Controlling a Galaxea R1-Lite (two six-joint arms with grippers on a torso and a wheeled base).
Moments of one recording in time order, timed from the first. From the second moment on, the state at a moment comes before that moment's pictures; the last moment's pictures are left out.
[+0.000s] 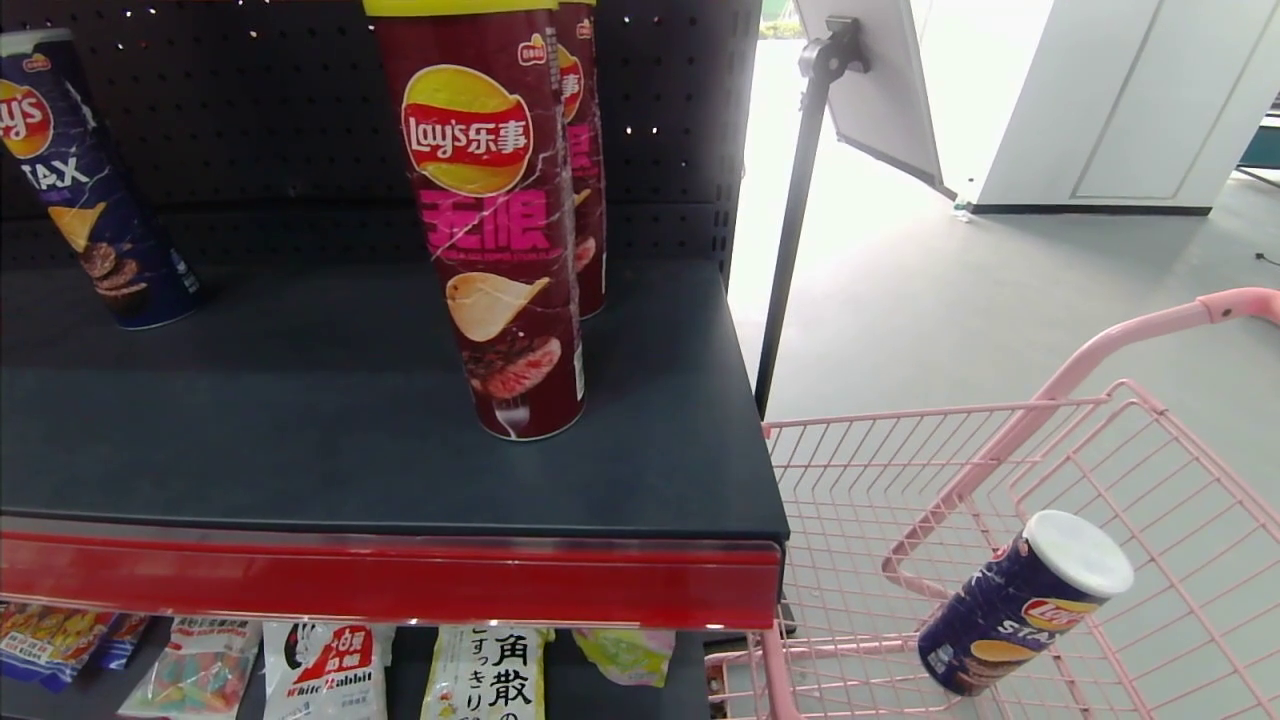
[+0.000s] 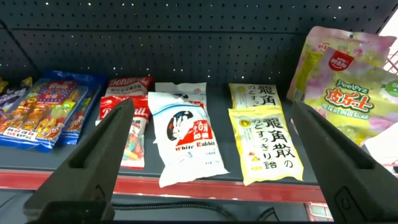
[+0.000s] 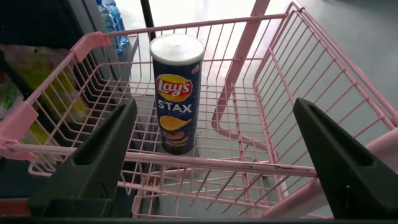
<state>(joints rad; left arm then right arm) 0.04 0.07 0.00 0.00 -0.01 -0.01 0.00 0.00 0.00 0.00 -0.03 0.00</state>
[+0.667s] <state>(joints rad) 0.04 0.07 0.00 0.00 -0.01 -0.01 0.00 0.00 0.00 0.00 -0.03 0.00</state>
